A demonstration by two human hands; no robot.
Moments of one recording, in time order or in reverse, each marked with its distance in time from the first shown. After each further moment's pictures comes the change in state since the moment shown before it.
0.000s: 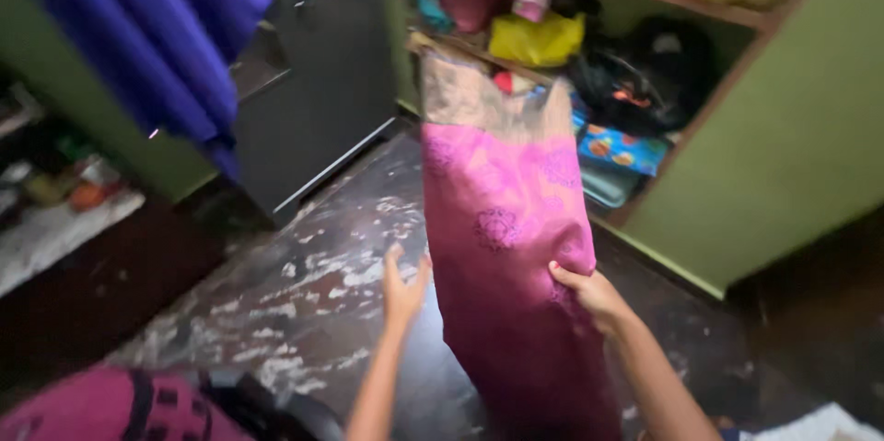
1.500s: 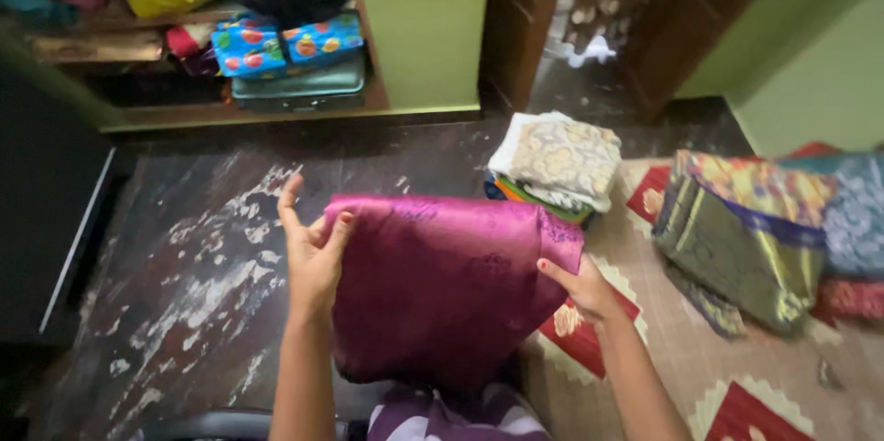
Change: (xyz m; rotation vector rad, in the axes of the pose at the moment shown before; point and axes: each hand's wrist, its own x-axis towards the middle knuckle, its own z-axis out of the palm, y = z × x) left_hand -0.234 0.244 -0.039 -0.803 -0.965 -0.128; right_hand -0.418 0.292 -0.128 0.471 0.581 -0.404
